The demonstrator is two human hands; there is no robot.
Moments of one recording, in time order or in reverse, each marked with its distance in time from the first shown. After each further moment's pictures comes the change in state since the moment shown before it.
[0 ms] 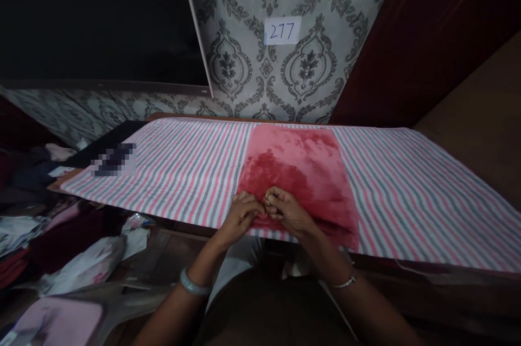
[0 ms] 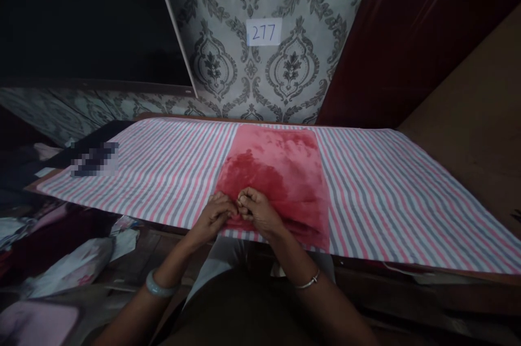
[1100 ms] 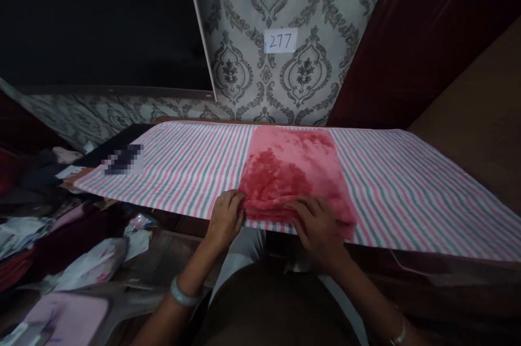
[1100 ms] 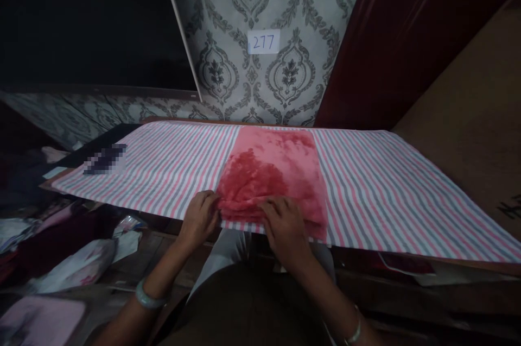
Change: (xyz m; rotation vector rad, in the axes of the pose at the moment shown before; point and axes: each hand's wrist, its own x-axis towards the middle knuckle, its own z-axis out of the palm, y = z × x) left_hand -0.036 0.000 -0.013 0.677 0.278 0.111; right_hand -0.088 -0.012 -0.017 -1.643 0.295 -0.808
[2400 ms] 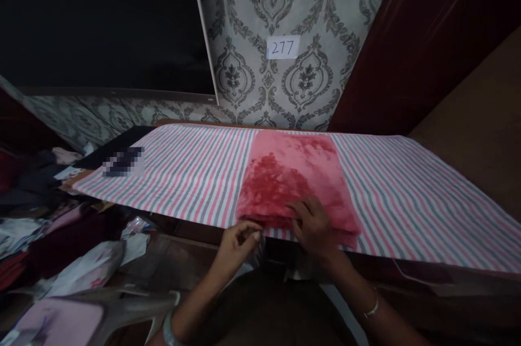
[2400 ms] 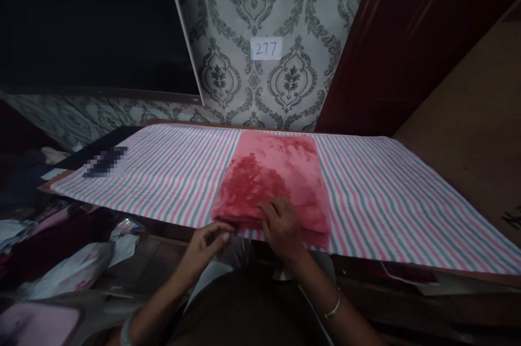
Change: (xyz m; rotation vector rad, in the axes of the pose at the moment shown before) left_hand -0.006 0.057 -0.024 -1.215 -0.148 -0.855; right_hand 0.015 0.013 0.029 0.016 0.208 -0.061
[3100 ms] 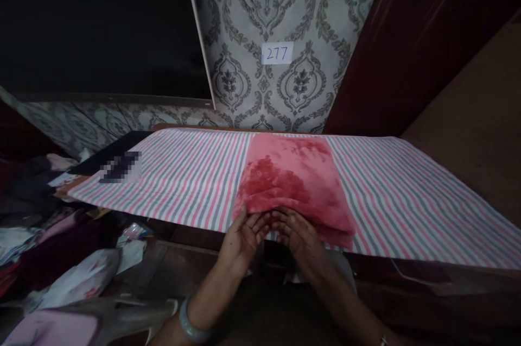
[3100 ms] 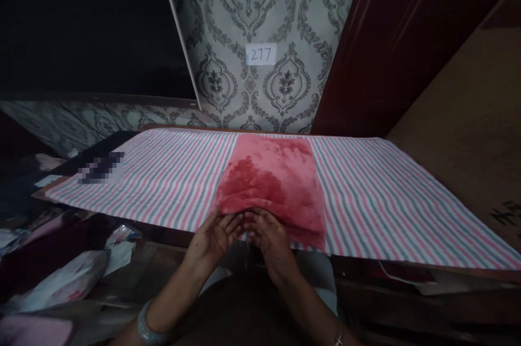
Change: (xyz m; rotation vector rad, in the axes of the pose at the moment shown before) left_hand 0.029 0.007 0.031 -0.923 0.167 -0.455; right_hand -0.008 -0.043 0.001 1.525 -0.005 1.196
